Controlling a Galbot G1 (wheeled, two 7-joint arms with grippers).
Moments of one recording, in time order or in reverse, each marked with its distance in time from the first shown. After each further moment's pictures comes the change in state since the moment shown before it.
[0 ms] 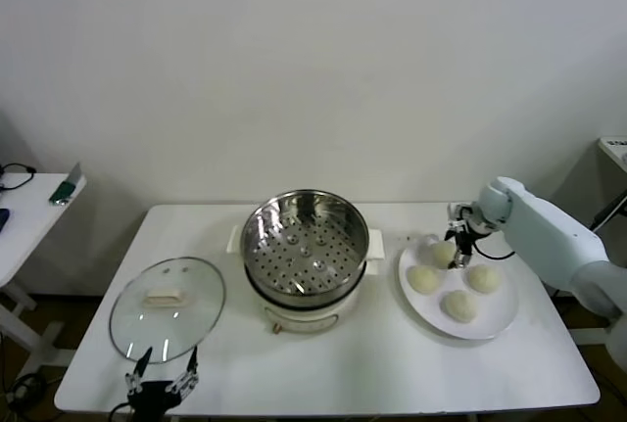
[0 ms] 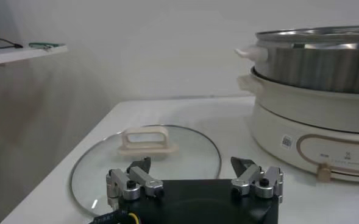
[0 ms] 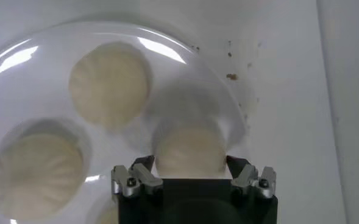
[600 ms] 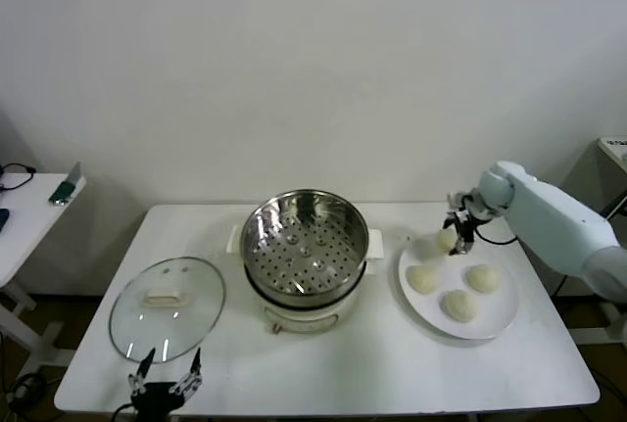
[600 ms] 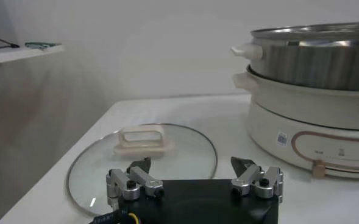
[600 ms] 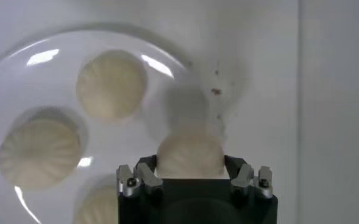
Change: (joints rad) left arm 0.007 -0.009 0.008 -0.018 0.017 0.007 -0.004; right arm 0.284 -0.062 -0.265 0.210 0.106 0.103 -0.041
